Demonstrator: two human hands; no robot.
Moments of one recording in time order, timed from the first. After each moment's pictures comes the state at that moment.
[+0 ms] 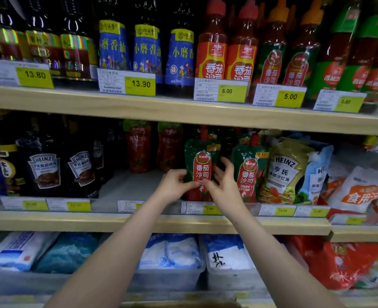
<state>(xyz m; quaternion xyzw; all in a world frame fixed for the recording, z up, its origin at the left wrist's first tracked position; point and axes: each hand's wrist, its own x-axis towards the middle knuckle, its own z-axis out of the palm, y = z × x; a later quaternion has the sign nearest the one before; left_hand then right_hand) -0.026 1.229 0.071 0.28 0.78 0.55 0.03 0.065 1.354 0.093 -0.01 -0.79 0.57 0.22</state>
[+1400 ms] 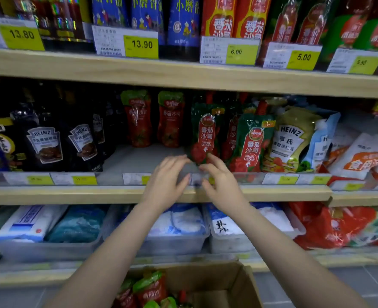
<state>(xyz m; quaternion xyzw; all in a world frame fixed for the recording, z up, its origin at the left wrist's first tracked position) 0.013 1.183 0.032 0.37 0.84 0.31 -0.23 0.087 1.340 0.053 0.04 -0.94 0.27 0.21</state>
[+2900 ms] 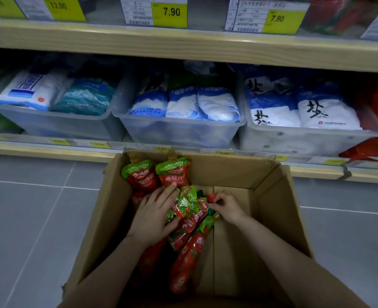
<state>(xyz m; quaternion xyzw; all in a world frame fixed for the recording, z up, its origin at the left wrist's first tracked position) 0.190 1.073 -0.277 0.28 0.95 0.12 0.03 0.193 1.313 -0.296 -0.17 -0.84 0.46 -0.21</state>
